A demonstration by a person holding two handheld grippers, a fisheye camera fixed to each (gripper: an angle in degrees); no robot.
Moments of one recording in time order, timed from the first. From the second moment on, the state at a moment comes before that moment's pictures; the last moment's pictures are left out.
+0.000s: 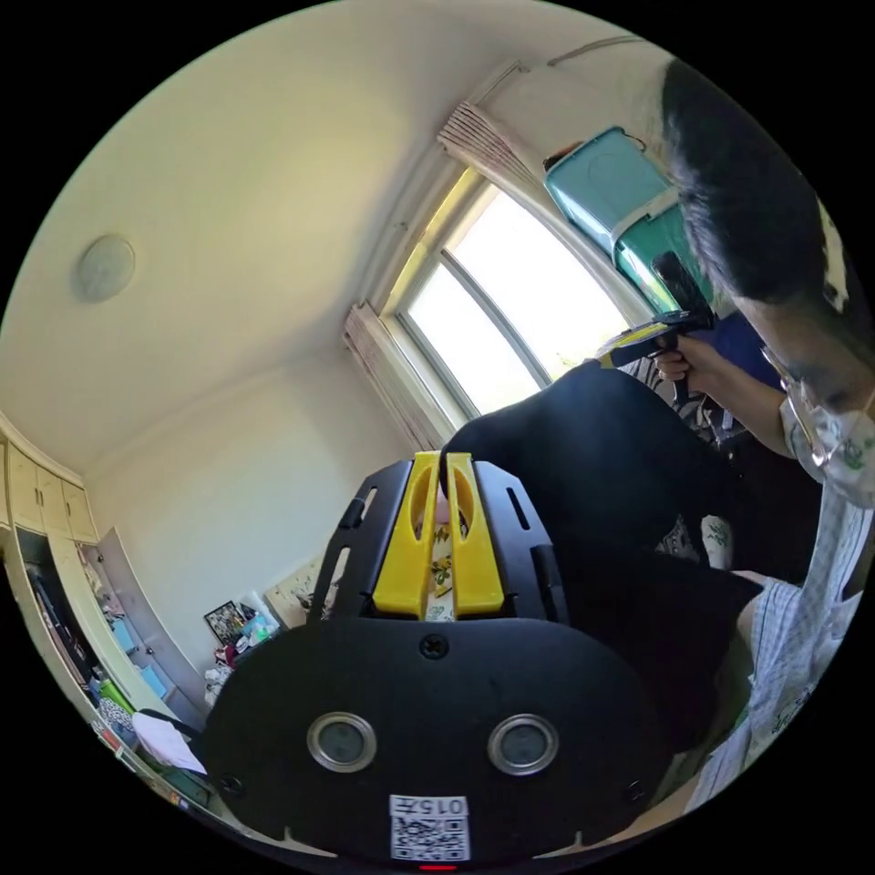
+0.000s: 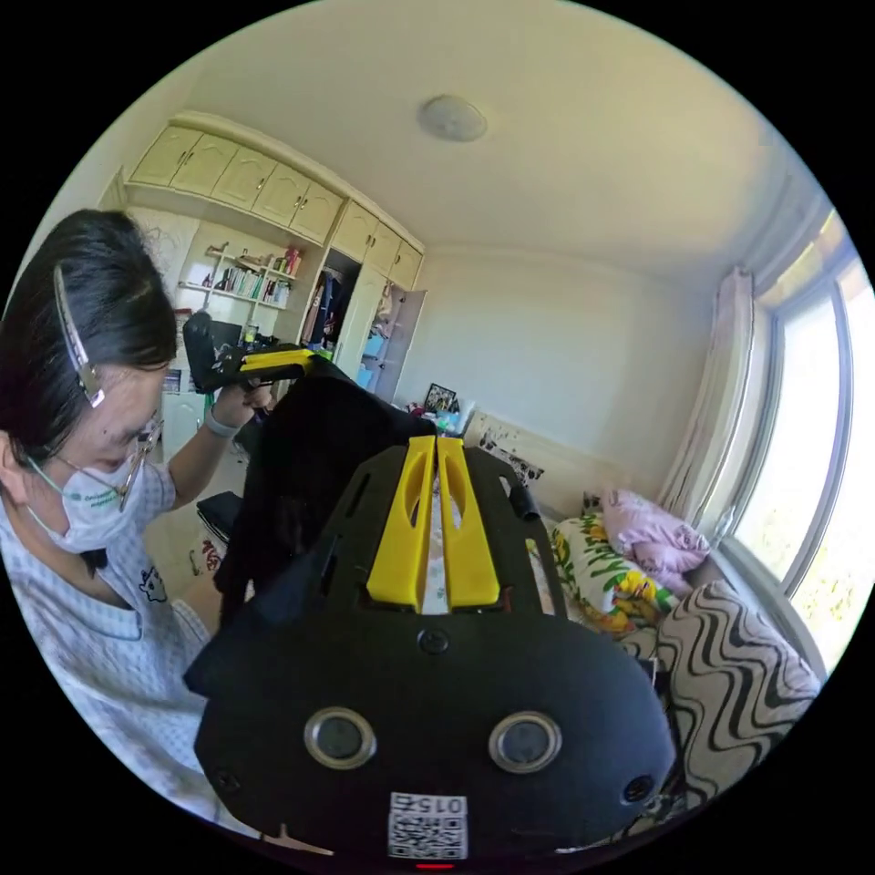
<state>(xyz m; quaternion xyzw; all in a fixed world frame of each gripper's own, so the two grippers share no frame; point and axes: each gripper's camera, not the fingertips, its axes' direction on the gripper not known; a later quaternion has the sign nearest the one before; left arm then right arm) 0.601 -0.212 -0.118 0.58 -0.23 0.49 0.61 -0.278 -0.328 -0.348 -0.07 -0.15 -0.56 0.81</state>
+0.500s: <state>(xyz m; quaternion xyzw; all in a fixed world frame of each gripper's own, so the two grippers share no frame) 0.467 -0.644 -0.023 0.39 -0.35 0.32 0.79 -0.192 -0.345 0.084 -0.27 -0.02 -0.45 0.85</state>
